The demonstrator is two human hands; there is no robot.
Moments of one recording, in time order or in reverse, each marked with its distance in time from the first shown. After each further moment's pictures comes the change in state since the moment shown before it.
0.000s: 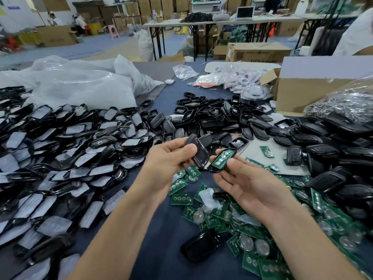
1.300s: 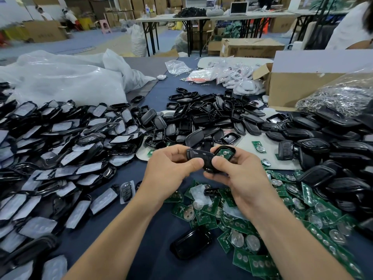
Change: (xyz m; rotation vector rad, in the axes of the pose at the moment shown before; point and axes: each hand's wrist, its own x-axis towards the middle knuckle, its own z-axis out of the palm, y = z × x) left_hand -0.008 -0.022 0.017 0.419 0.091 0.058; right_hand 0.011 0.013 -0.003 -0.350 0.186 -0.306
